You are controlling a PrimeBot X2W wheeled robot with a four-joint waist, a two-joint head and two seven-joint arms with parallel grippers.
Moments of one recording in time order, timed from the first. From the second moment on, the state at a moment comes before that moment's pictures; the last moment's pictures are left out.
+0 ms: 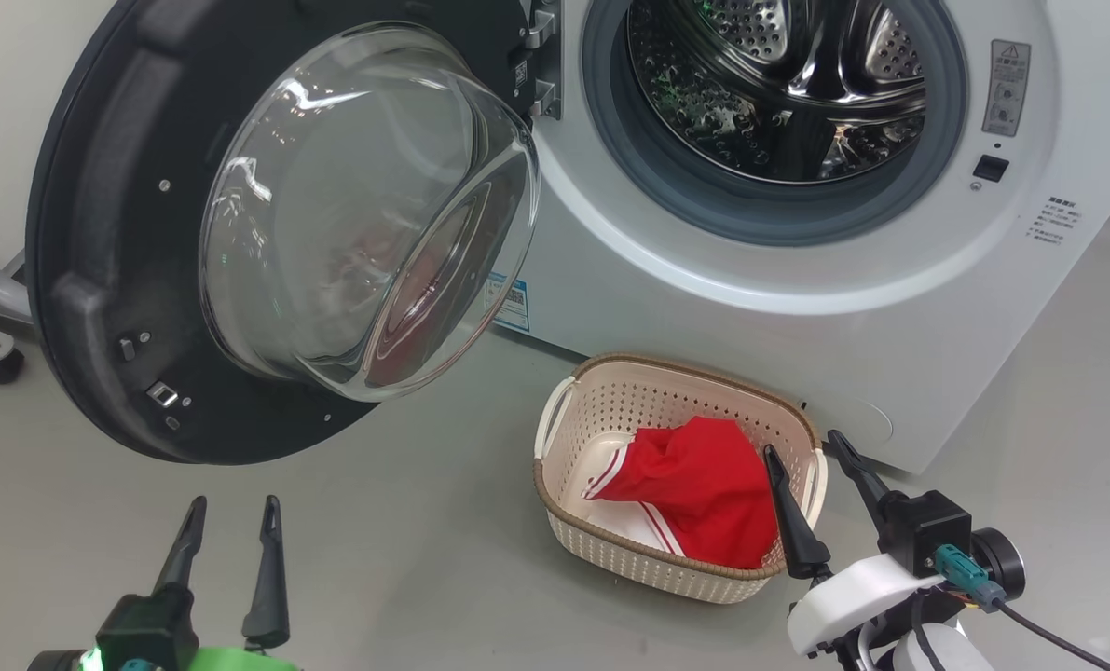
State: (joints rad) left arm 0.15 0.08 -0.10 -0.04 -0.22 0.09 -0.13; right arm -0.05 -0.06 0.27 0.31 0.24 0.00 -0.26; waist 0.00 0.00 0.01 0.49
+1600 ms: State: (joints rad) left arm -0.16 0.14 0.46 -0.05 -1.49 -0.03 -0.12; right arm -0.09 -0.07 0.28 0.30 0.22 0.00 -0.26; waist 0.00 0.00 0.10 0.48
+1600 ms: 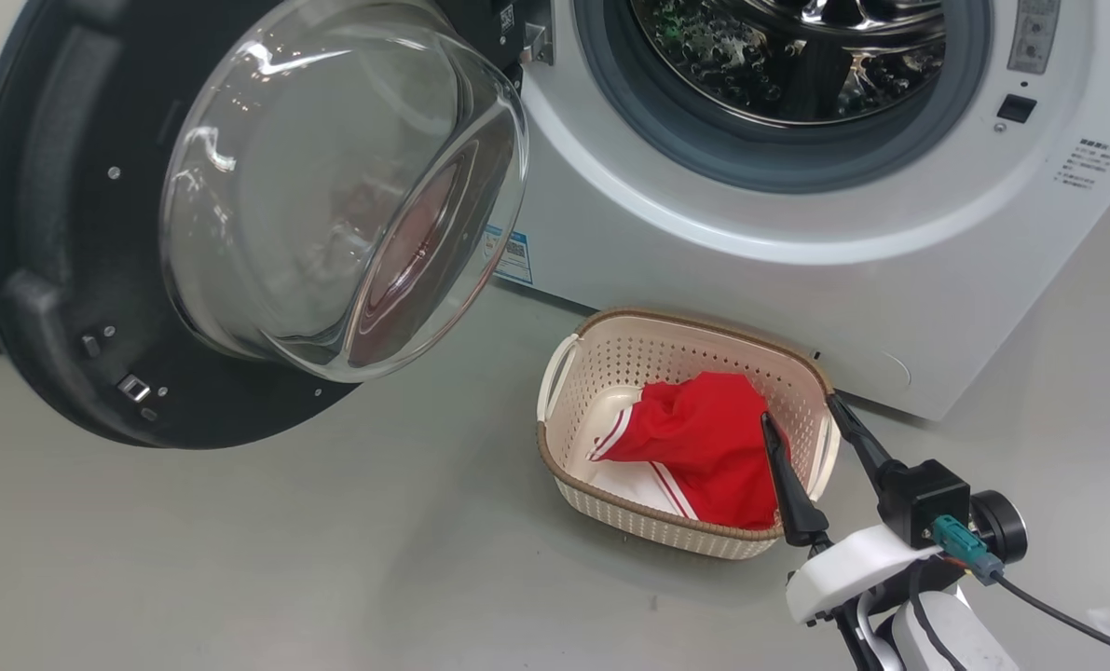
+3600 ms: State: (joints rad) left arm -0.41 0.36 0.32 0.50 -1.81 -0.09 0.57; right arm -0.18 -0.10 0.28 0.32 0.19 0.01 -0.26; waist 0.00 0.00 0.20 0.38
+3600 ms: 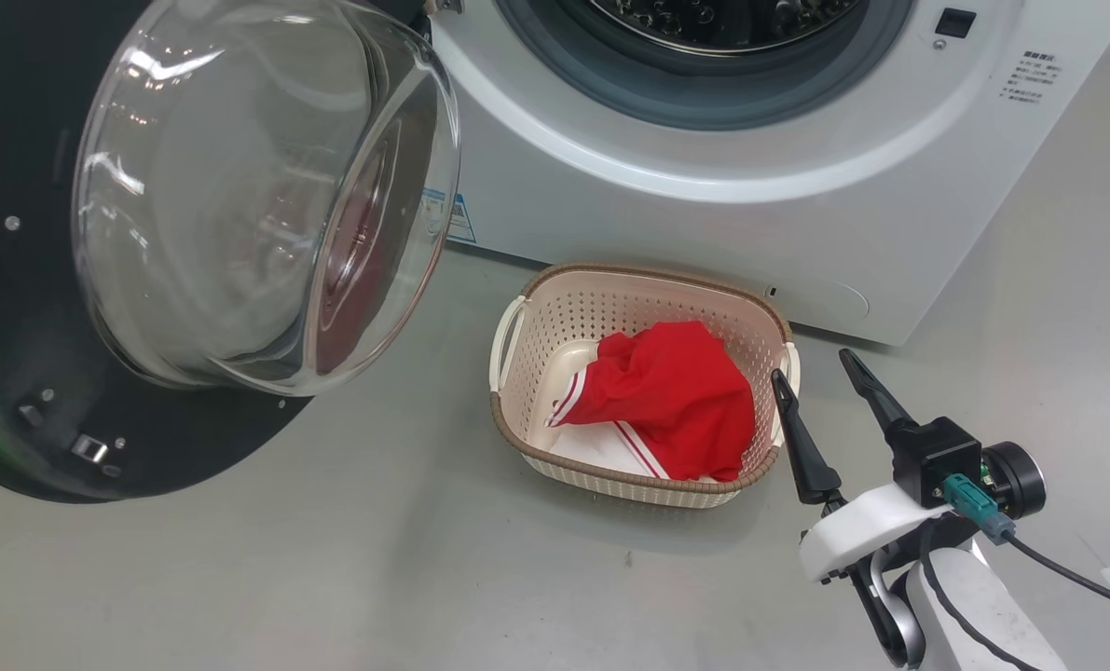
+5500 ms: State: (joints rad) left arm -0.08 0.25 0.12 -0.06 -1.90 -0.12 1.05; right arm -0.18 -0.06 0.28 0.28 0.21 0.00 -0.26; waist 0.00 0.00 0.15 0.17
